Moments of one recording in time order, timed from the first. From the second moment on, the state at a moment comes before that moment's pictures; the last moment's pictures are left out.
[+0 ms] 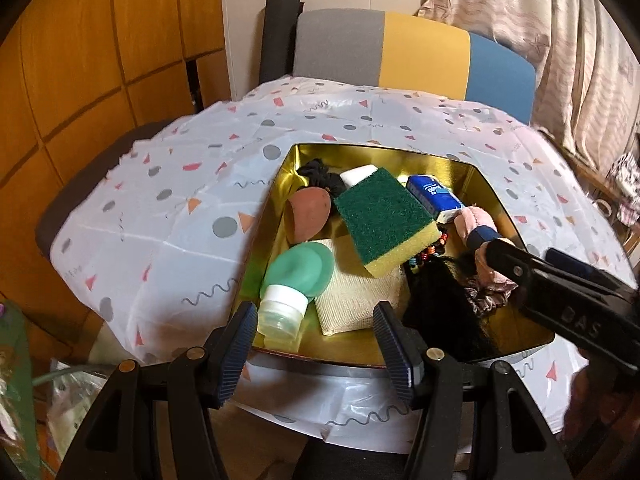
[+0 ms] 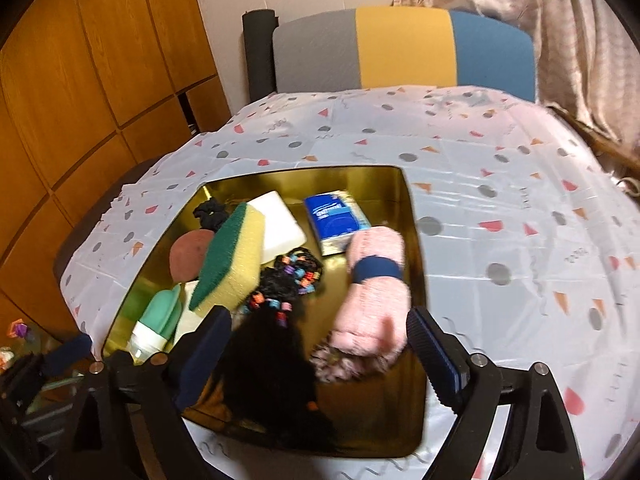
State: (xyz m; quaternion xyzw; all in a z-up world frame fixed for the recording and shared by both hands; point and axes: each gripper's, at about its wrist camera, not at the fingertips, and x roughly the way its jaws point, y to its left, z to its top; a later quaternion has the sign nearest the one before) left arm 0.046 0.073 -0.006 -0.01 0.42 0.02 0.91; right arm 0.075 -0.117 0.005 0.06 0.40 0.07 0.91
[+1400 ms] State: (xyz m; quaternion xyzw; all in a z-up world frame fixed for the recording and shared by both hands) left arm 0.008 0.056 0.016 0.01 0.38 0.04 0.92; right arm 0.011 -0.118 0.022 0.02 0.40 0.00 0.92
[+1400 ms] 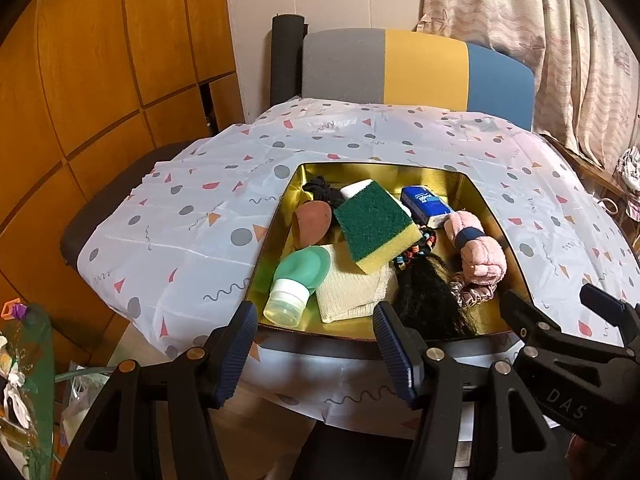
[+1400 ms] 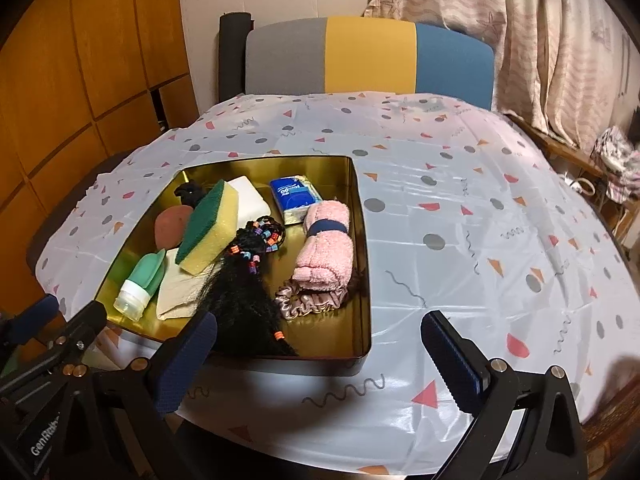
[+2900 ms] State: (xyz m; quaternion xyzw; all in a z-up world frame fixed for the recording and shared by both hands) left arm 0.009 0.053 0.010 0.02 0.40 0.03 0.91; right arm 0.011 -0.125 0.025 0.02 0.39 -0.02 0.92
